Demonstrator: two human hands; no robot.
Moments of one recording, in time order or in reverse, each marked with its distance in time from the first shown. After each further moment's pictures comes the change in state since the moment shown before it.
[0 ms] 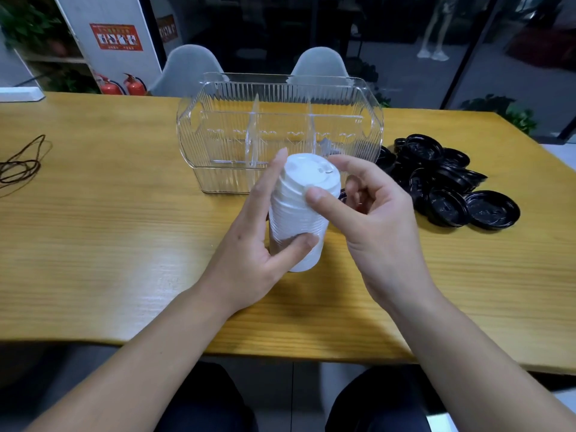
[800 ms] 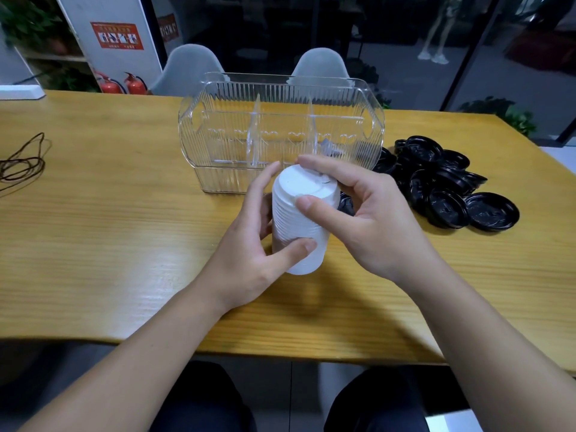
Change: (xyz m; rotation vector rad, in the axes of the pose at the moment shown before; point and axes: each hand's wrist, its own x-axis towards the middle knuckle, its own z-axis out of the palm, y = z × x) left_hand -0.002 0.001 -0.005 -0.197 -0.038 -0.198; right_hand 0.017 -0.011 -0.011 -0.374 -0.319 -0.196
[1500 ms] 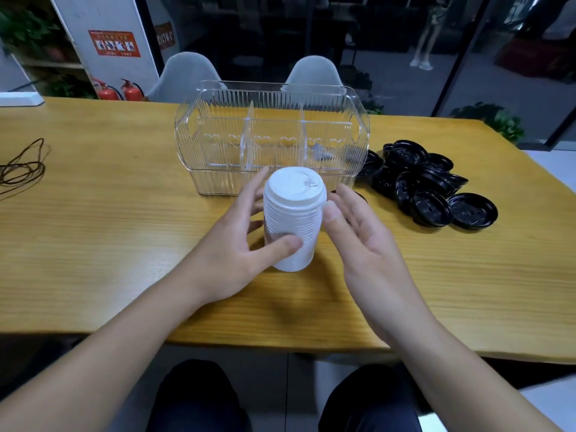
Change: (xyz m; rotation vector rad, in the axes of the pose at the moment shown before) left_hand 0.000 0.012 -0.015 0.160 -0.097 -0.056; right_hand -0.056 0.002 0.021 0.380 0.167 0.316
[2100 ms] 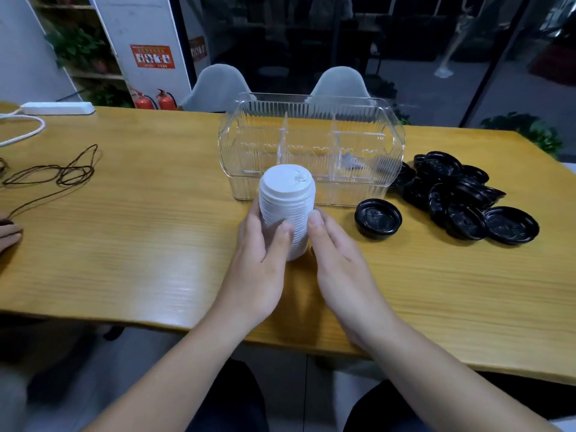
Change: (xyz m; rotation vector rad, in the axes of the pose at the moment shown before) left_hand -0.026 -0.018 0.014 -0.121 0.406 -0.134; right_hand 0.008 0.005 0.071 0.000 -0.095 -0.037
